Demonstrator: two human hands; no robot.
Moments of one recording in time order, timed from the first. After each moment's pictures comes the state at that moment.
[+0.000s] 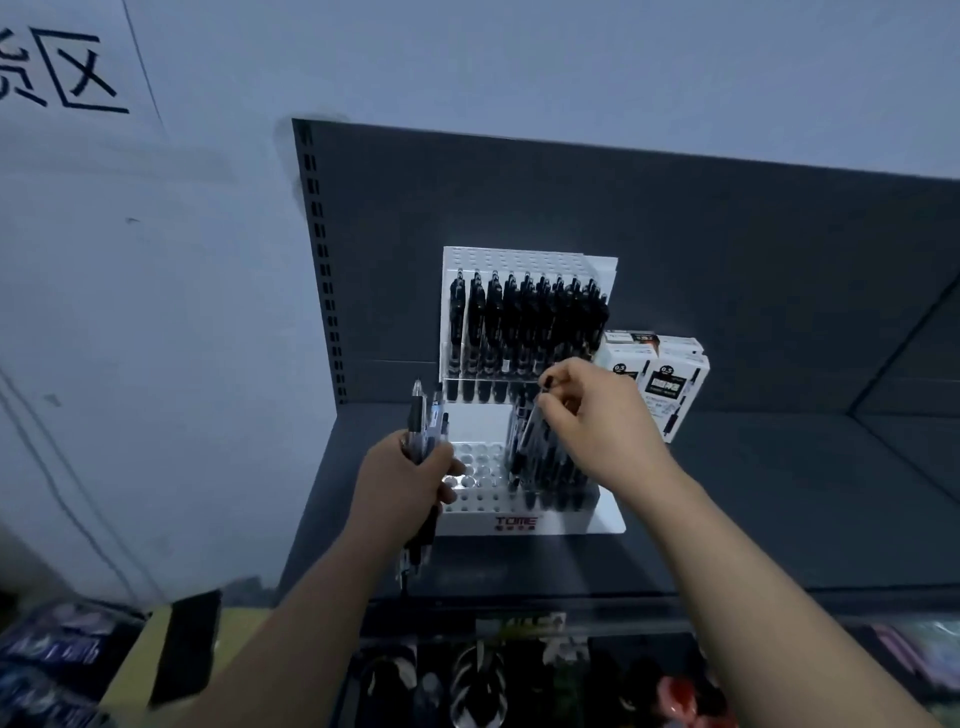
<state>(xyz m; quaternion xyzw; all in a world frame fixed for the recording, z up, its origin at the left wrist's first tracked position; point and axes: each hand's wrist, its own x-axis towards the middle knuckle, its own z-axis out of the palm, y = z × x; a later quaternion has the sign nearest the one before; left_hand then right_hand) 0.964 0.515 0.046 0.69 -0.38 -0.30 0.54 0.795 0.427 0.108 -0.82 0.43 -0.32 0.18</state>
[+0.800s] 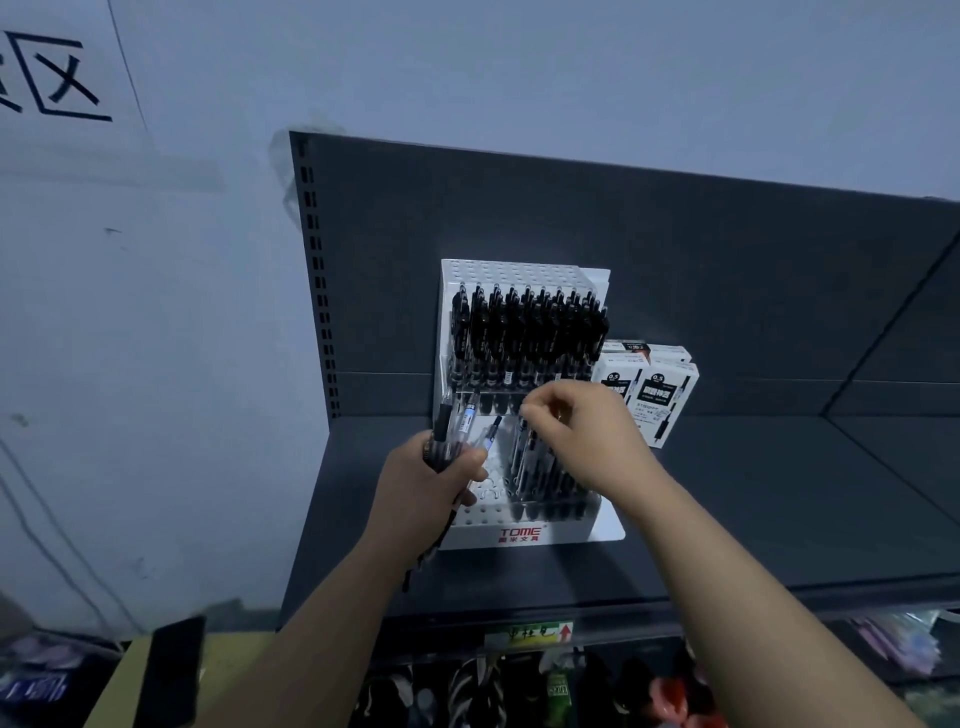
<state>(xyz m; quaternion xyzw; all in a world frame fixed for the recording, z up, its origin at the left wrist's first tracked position) 0.967 0.508 0.051 0.63 -0.43 -0.32 0.56 0.815 0.432 0.110 -0.81 0.46 -0.30 0.21</state>
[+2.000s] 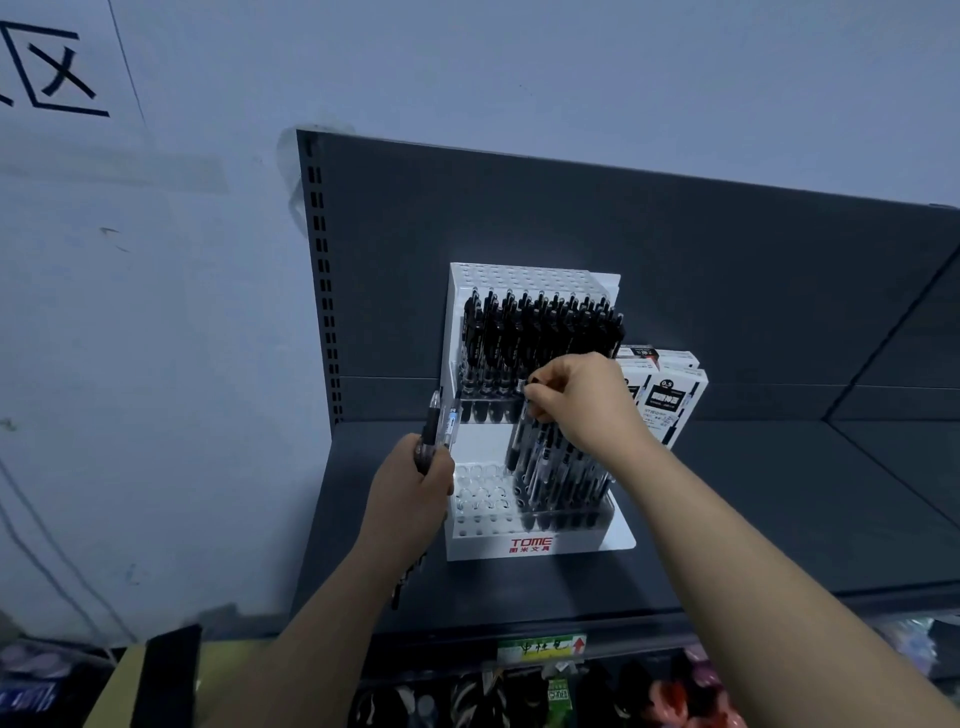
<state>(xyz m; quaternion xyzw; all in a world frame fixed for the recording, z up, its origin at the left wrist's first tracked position) 0.993 0.496 0.032 0.67 -0.44 -0.28 0.53 0.843 0.394 0.116 -0.79 0.49 -0.30 0.20</state>
